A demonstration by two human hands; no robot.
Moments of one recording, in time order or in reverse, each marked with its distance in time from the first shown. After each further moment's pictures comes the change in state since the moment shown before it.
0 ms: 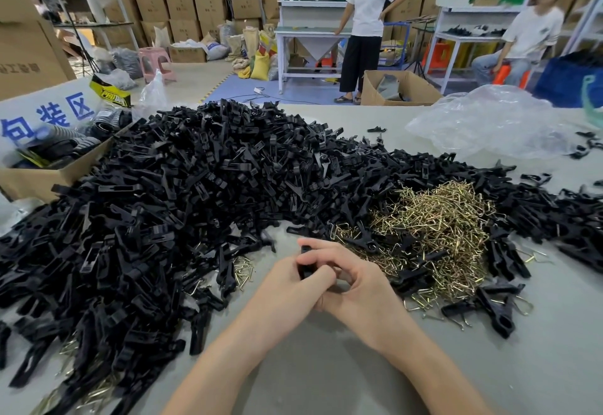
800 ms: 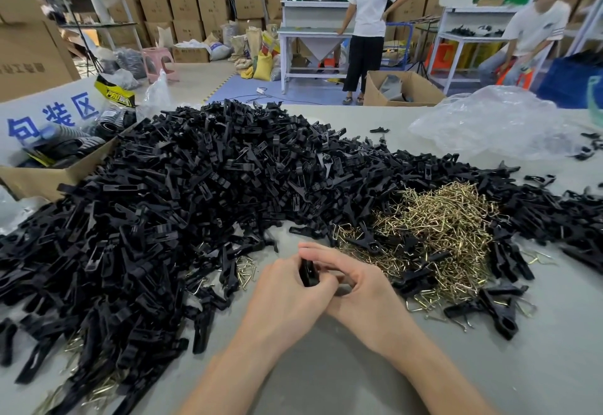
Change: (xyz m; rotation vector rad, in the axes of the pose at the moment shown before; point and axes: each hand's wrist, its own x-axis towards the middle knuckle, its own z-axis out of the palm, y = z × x) left_hand 0.004 -0.017 0.004 0.317 0.293 0.085; right_hand 0.000 0.000 0.000 -0.055 -0.016 0.020
